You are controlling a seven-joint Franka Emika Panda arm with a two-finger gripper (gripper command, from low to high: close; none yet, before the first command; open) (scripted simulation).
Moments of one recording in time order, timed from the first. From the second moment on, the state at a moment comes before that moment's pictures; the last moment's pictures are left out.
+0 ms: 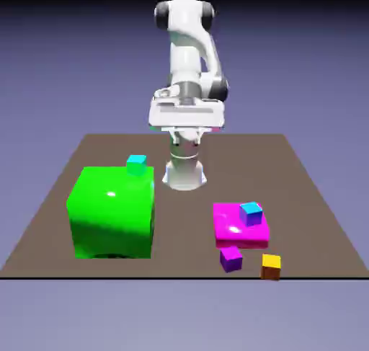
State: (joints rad) arm 0.01 -0.53 0.00 -2.78 0.03 2.99 0.76
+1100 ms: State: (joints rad) arm -0.15 0.67 0.05 -1.96 0.95 1.84 1.27
